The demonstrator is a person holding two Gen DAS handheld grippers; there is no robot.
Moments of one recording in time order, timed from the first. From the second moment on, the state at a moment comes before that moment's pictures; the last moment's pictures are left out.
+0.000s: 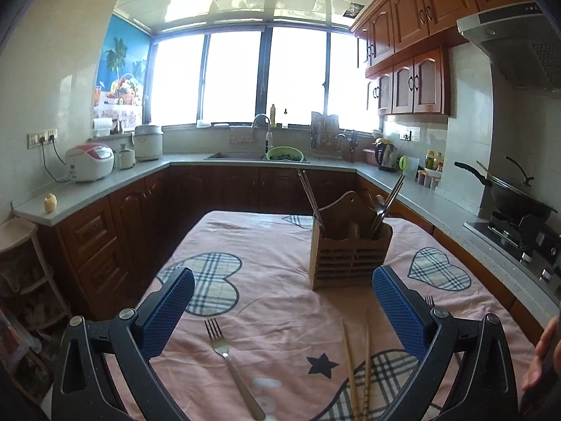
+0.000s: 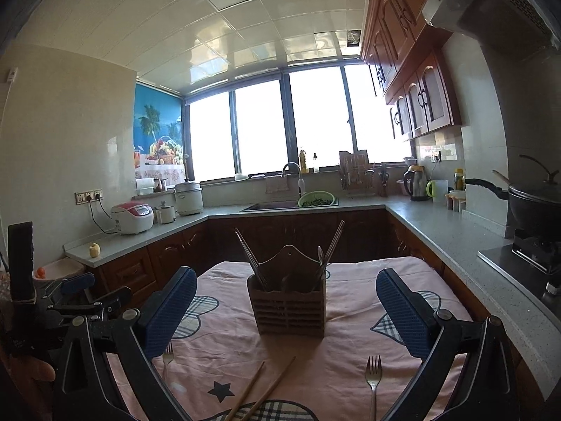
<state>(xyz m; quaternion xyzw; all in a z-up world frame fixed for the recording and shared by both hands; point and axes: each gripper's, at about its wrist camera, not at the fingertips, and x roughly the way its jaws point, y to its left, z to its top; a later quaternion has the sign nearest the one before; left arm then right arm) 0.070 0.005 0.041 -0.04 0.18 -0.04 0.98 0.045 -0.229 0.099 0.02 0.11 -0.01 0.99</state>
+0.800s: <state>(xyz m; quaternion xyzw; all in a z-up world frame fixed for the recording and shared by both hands) 0.022 0.000 -0.006 -0.02 0.21 -0.02 0.98 0.000 -0.218 -0.003 0.01 0.14 -0.04 0.99</state>
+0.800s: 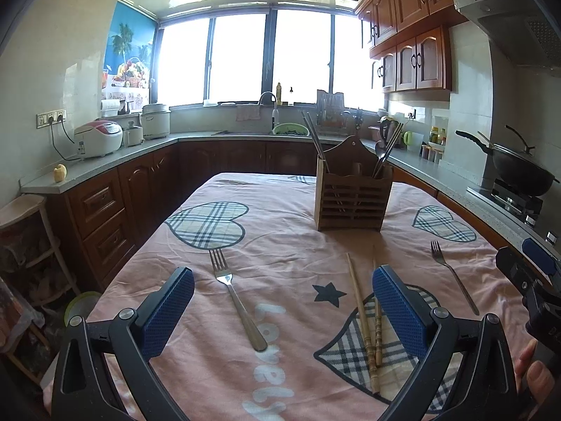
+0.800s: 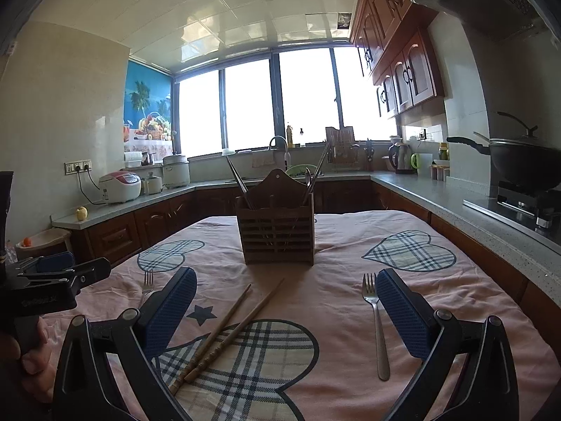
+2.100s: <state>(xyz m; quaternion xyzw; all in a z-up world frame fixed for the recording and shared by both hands) -0.020 0.004 0.008 -0.01 0.19 -0.01 0.98 -0.031 -0.204 0.019 0.01 0.12 -0.02 0.99</state>
